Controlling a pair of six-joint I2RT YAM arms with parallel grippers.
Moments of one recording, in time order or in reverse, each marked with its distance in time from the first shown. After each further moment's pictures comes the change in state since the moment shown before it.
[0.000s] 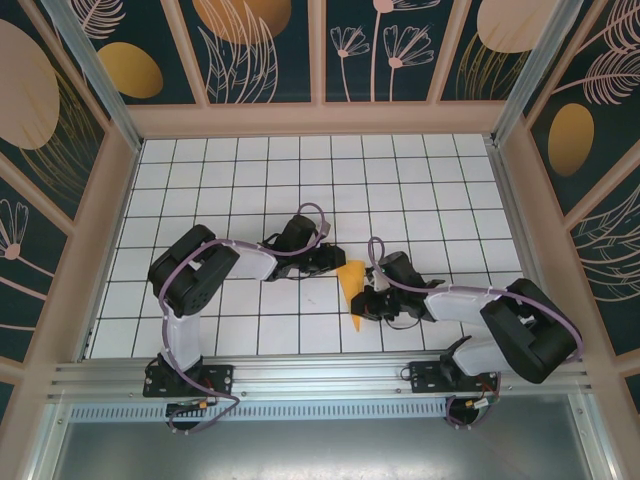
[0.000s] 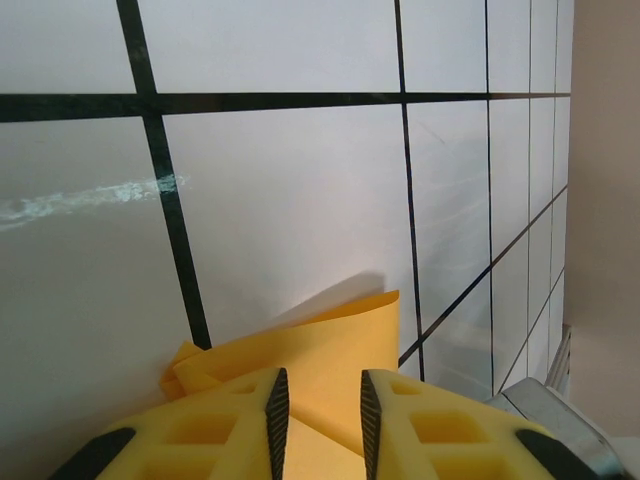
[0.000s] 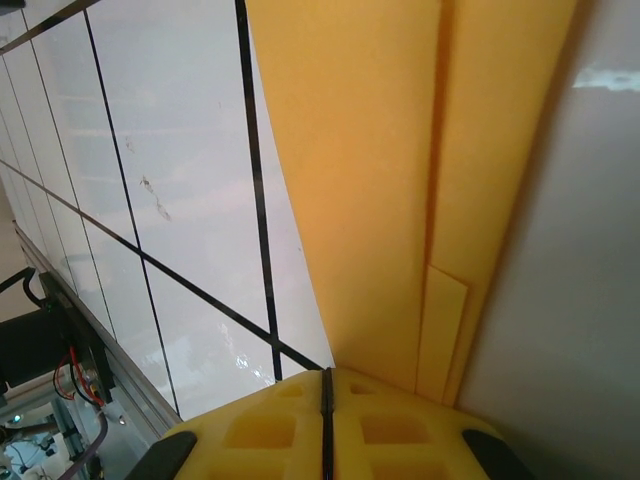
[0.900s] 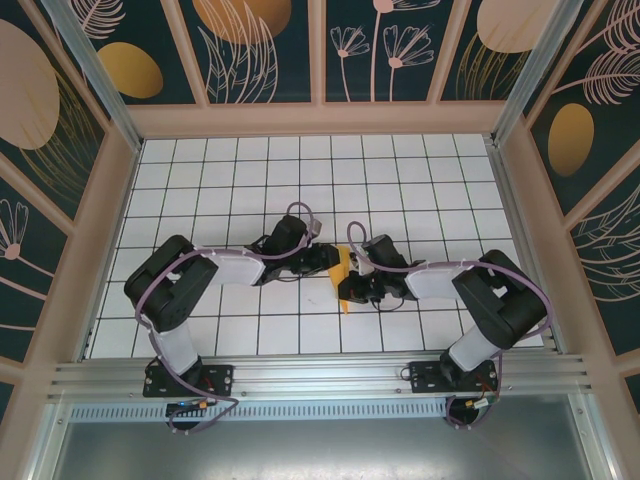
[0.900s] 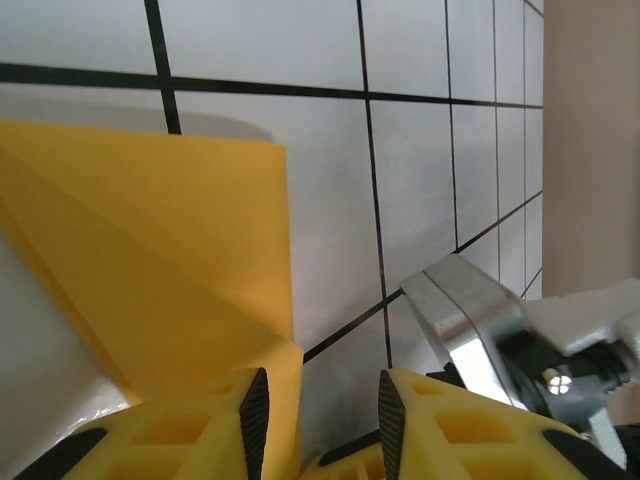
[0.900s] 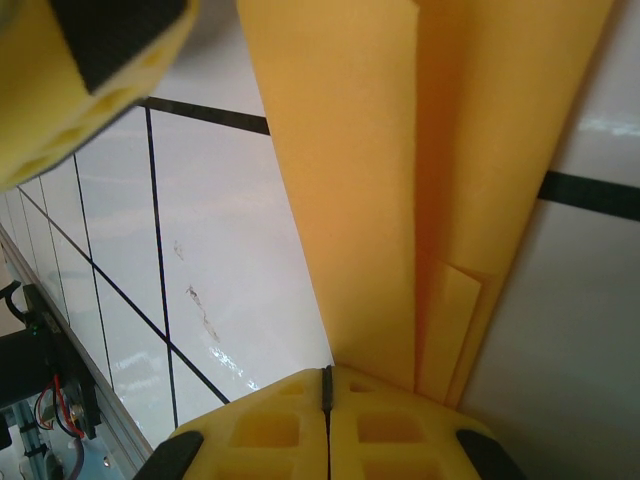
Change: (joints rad) left arm -0.001 -0.140 -0.077 -0.037 -0.006 -0.026; right arm -0.001 0.220 0.196 0.018 0.000 -0.120
